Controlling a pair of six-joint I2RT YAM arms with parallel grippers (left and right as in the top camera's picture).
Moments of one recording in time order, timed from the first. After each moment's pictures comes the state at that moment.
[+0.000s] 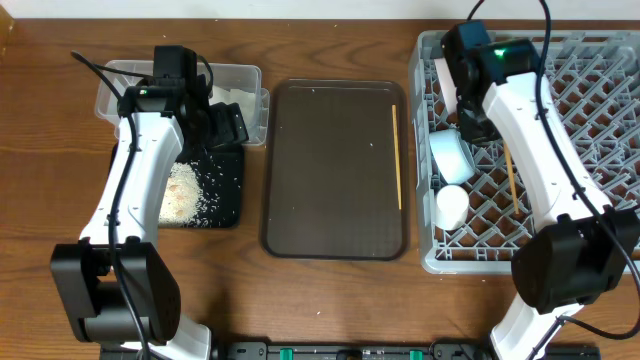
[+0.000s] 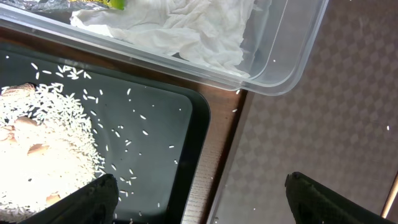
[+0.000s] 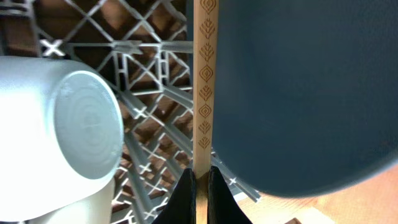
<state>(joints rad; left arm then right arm) 0.01 1.72 1.43 -0.96 0.14 -0.30 0.22 1.91 1.83 -1.43 0.55 0.18</state>
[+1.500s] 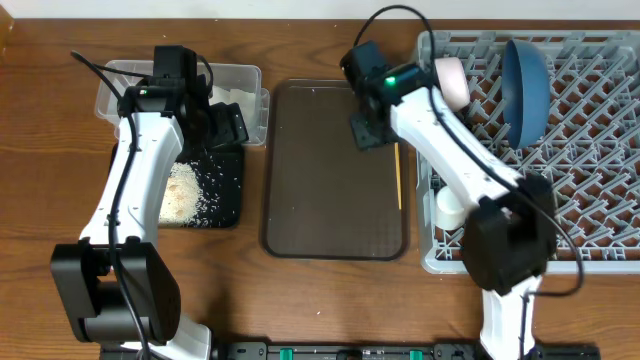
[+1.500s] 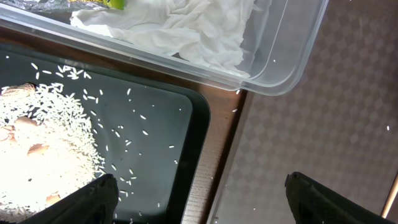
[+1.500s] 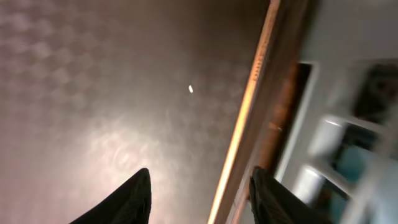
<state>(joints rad) 0.01 1.72 1.43 -0.96 0.14 -0.30 0.51 2.12 1.84 -1.10 0.16 0.28</state>
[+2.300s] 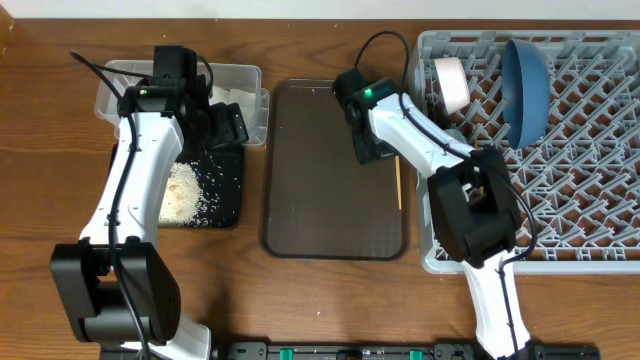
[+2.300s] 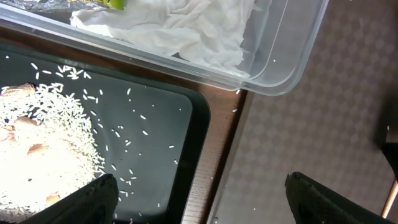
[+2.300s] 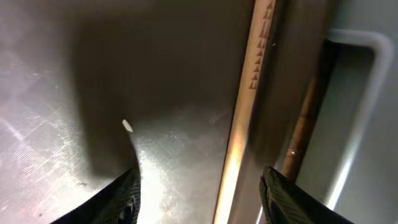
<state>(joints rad) 0.01 1.72 1.43 -0.96 0.14 -0.30 0.51 2.32 1.84 -1.08 0.31 0.38</state>
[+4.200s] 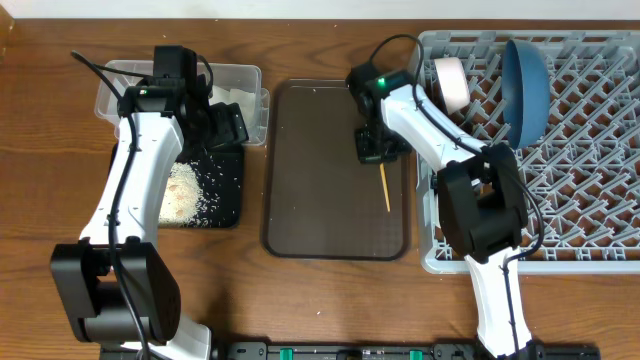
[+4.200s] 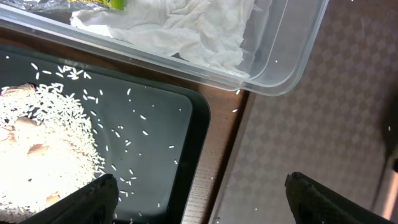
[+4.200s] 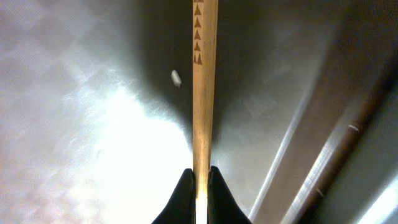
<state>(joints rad) 0.01 1.72 1.43 -0.96 0.14 -0.30 0.46 2.32 1.92 -1.21 0.04 0.35</state>
